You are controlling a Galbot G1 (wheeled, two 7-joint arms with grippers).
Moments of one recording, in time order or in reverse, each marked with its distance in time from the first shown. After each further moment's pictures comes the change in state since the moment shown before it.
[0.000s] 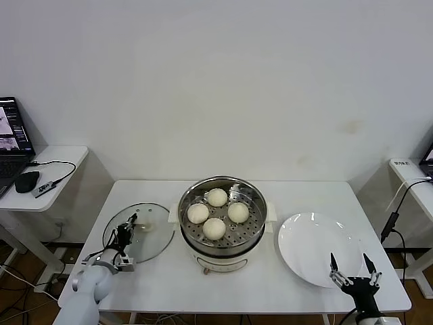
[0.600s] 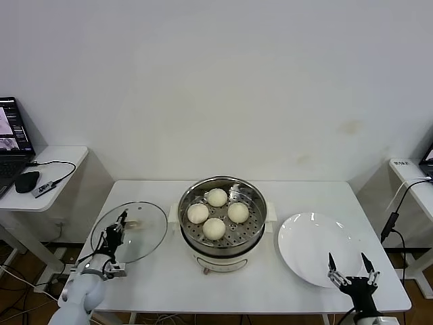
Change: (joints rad) left arm 0.123 0.027 -0.073 -0.159 -0.022 0.040 -0.069; right arm 0.003 -0.003 -0.013 -0.004 -0.012 0.008 0.000
